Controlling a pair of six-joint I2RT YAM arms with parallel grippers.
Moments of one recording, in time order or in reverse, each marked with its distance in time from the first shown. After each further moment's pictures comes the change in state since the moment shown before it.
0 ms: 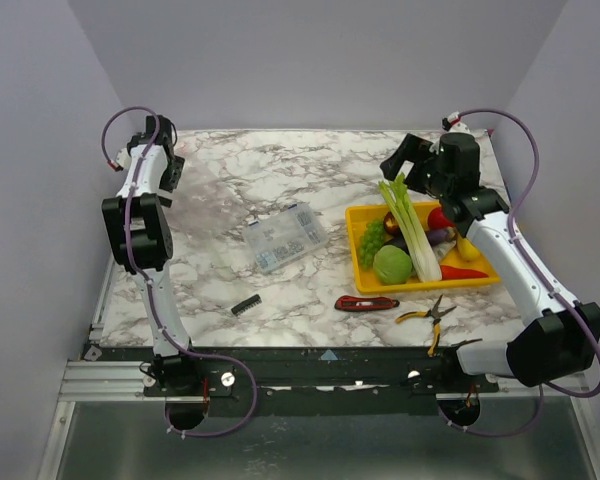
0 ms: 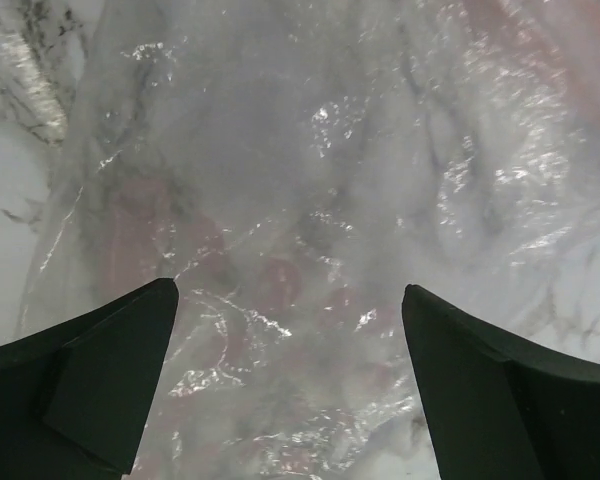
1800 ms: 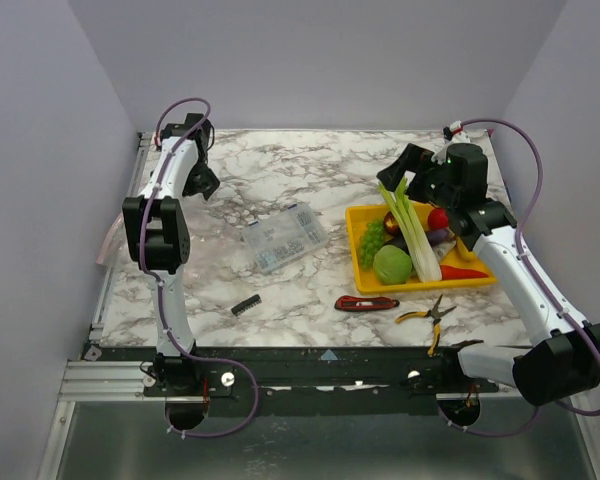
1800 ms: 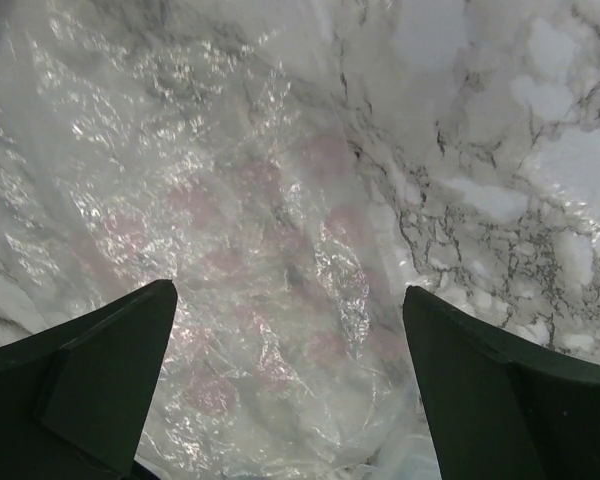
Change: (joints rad) left arm -0.188 -0.040 0.048 -0.304 -0.074 0.580; right arm 0.000 -0.097 -0.081 0.006 -0.123 0.013
